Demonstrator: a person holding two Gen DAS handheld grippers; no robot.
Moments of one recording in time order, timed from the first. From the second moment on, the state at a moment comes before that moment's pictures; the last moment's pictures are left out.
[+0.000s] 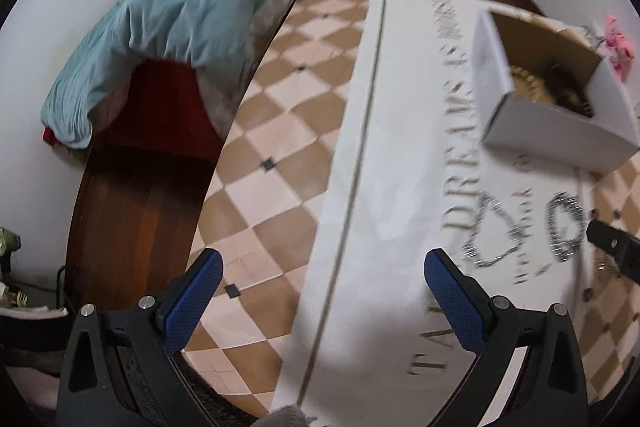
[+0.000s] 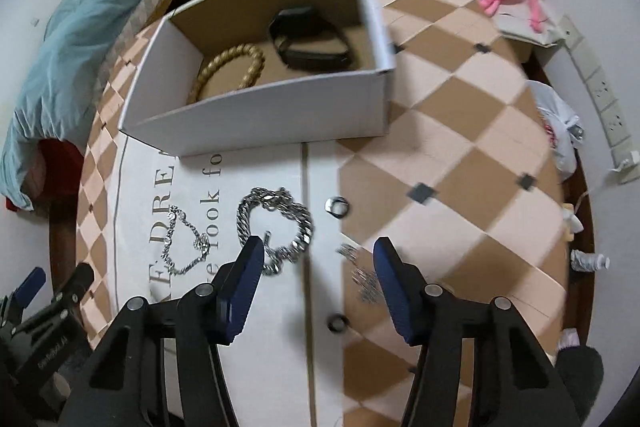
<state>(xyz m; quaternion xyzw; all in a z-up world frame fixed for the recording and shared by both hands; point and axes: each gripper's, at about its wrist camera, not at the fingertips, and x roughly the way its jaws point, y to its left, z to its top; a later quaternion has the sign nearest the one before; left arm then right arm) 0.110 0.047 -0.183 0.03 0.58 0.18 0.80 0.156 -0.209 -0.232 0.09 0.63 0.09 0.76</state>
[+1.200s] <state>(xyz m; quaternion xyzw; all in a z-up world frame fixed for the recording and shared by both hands) 0.138 -0.038 -0.226 0.01 0.62 -0.01 0.79 0.136 -0.282 -0.216 0.14 0.59 0.03 0.79</state>
